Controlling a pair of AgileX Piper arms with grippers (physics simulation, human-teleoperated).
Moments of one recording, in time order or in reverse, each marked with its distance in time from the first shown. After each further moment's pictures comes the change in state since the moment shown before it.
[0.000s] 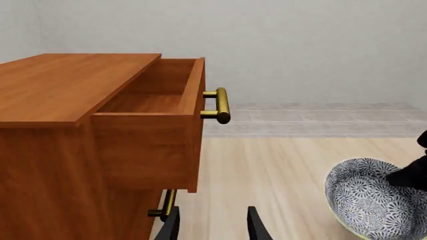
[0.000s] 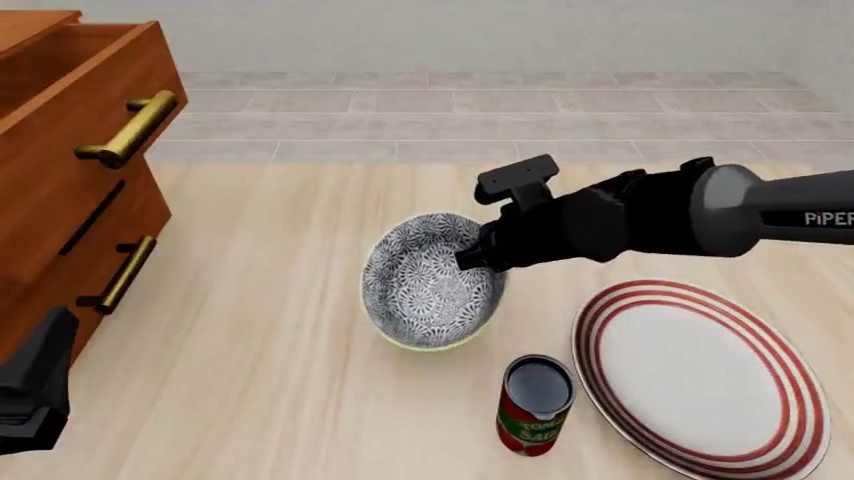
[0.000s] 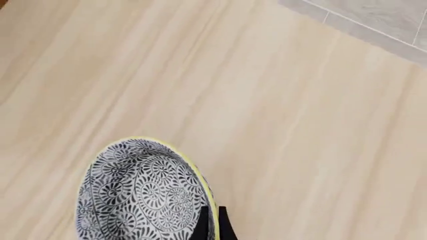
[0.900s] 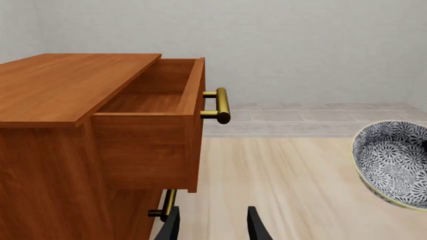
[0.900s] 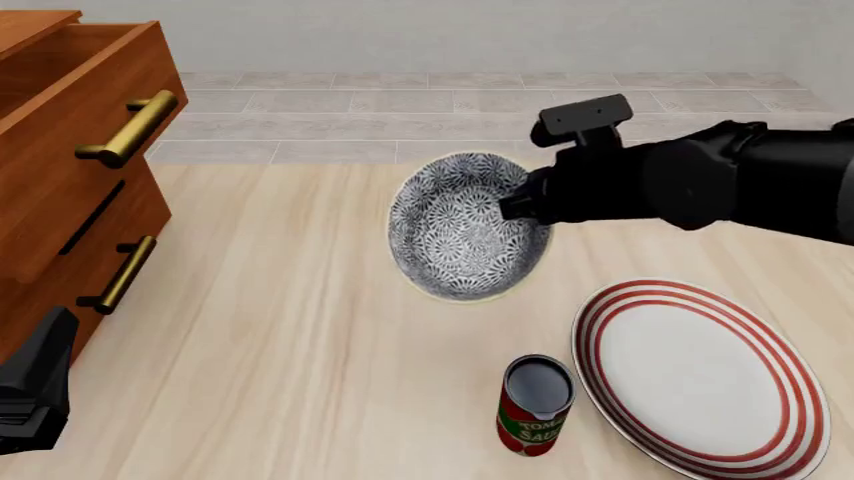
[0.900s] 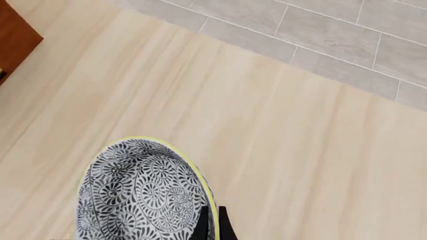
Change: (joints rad) left arm 0.000 0.000 0.000 0.000 0.000; right arm -0.072 -0.231 0.033 0.055 0.040
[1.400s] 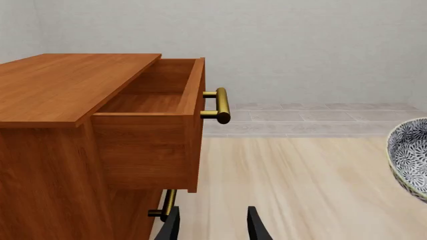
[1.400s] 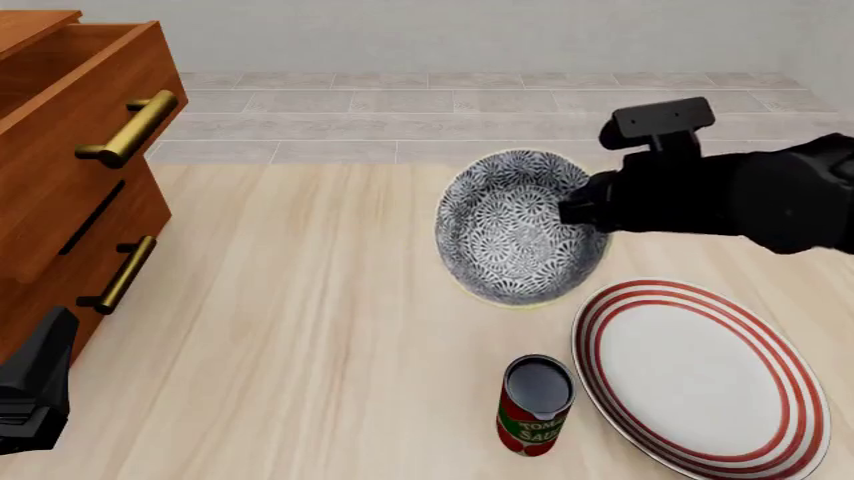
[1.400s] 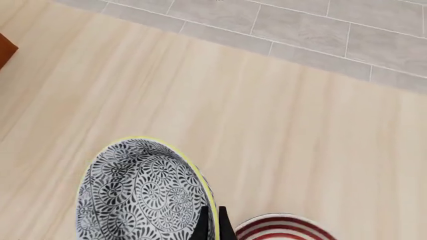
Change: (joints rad) left arm 0.000 0.000 0.000 0.000 0.000; right arm -0.097 -0.177 0.135 0.020 0.006
